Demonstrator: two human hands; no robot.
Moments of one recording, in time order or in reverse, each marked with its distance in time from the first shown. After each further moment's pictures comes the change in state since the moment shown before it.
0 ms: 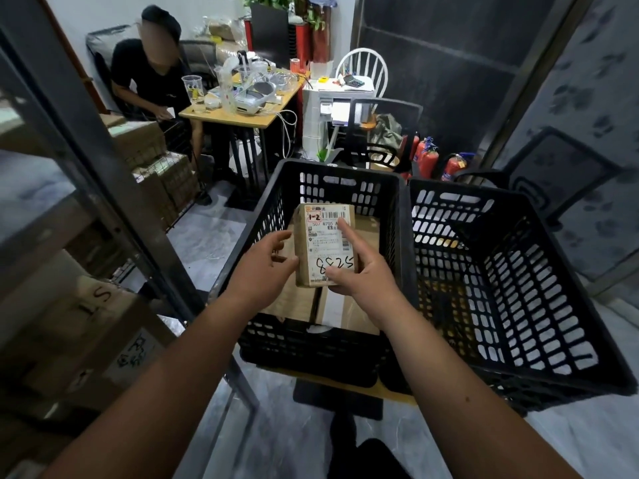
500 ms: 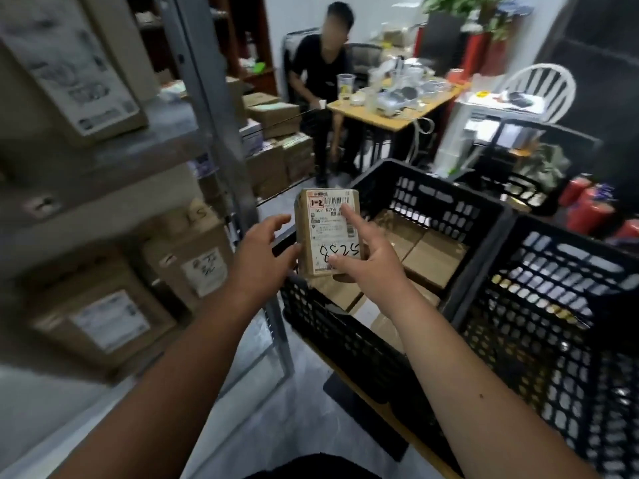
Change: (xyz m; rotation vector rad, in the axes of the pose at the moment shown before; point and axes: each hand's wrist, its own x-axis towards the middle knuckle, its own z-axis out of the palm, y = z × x) left_hand -0.093 0.029 0.004 0.140 0.604 -0.218; right_hand 0.019 -0.013 0.004 -0.105 -0.509 -0.090
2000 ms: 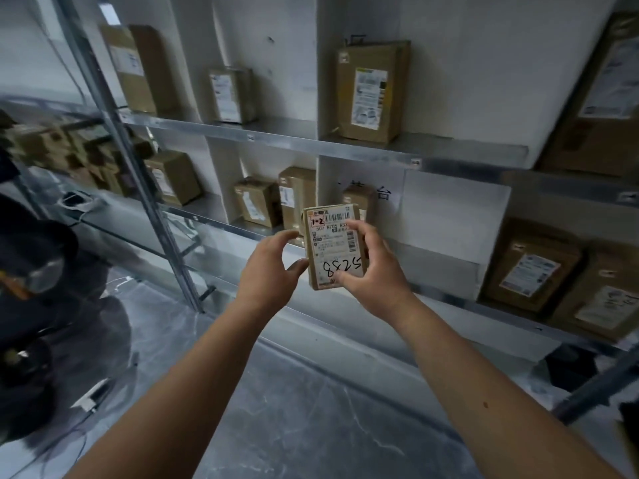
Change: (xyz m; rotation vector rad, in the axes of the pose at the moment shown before) left_hand -0.601 -0.025 -0.309 0.475 1.009 -0.747; right_hand -0.401 -0.074 0.388 -0.153 -1.158 -0.580
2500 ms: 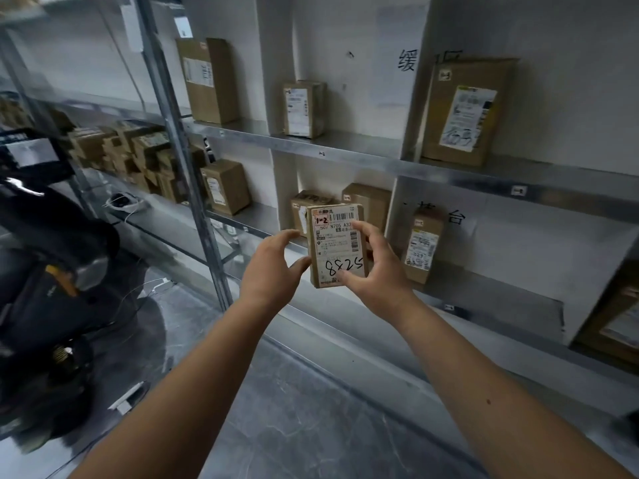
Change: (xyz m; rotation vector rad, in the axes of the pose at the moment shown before) left_hand 0.075 -0.126 -0.096 0.028 0.086 -0.063; right_hand 0.088 -0.052 0.148 0.031 -0.051 -0.084
